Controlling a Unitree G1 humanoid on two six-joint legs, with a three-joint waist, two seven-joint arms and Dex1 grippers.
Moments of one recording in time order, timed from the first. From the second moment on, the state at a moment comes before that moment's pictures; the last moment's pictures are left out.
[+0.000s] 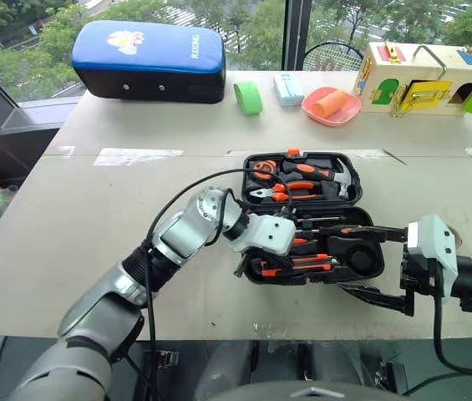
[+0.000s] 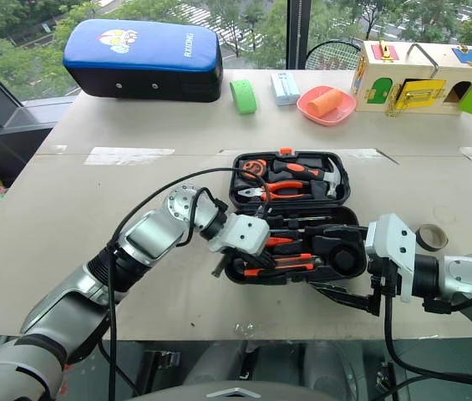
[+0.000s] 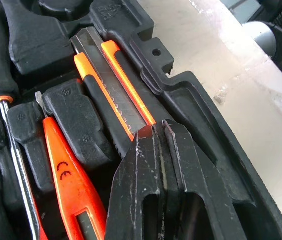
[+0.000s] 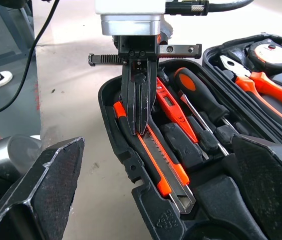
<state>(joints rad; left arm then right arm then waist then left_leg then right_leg) -0.71 0.55 -0.58 0.01 -0.09 0.27 -1.42 0.14 -0.90 -0.24 -0.73 0.69 0.56 0.95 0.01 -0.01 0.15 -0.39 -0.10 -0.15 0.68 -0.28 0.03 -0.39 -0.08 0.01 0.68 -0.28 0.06</state>
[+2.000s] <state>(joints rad) -0.56 0.75 -0.18 -0.36 -0.59 0.64 -1.33 0.03 -0.95 -0.32 -0.13 0.43 0.36 1.15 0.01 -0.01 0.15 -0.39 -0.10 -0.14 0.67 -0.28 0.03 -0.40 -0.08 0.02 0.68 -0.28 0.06</state>
